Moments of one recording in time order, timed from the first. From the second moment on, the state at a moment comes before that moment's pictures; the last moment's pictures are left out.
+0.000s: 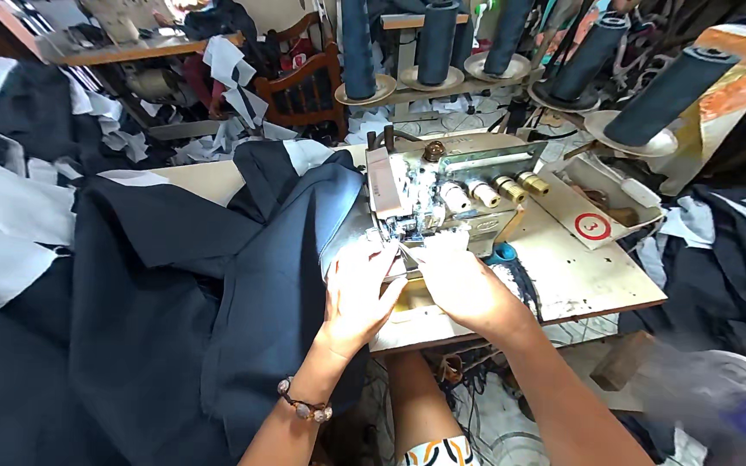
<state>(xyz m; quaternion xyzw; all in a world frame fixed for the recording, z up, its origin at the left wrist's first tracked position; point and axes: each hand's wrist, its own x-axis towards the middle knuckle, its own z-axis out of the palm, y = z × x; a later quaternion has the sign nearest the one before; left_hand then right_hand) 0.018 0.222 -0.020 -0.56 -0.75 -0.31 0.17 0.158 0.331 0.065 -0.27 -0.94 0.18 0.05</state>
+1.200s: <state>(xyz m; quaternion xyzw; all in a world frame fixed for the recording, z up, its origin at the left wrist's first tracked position) 0.018 0.223 -0.025 -0.55 -0.75 -0.31 0.19 0.156 0.331 0.064 -0.27 -0.95 0.16 0.04</state>
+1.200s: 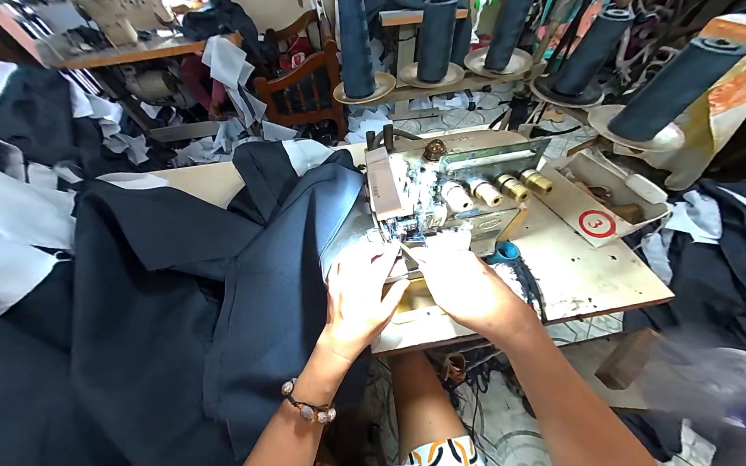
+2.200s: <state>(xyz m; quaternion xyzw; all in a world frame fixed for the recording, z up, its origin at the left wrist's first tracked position) 0.018 0.223 -0.026 -0.55 -0.75 -0.31 0.19 0.157 0.330 0.059 -0.26 -0.95 0.16 0.07</state>
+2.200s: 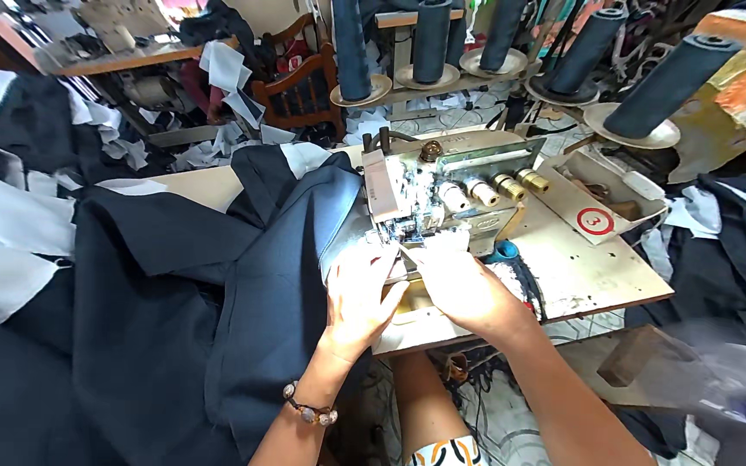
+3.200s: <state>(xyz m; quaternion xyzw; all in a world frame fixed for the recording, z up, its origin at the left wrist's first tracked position) 0.018 0.224 -0.027 -0.55 -0.75 -0.31 0.20 0.154 0.328 0.063 -0.27 -0.95 0.16 0.06</state>
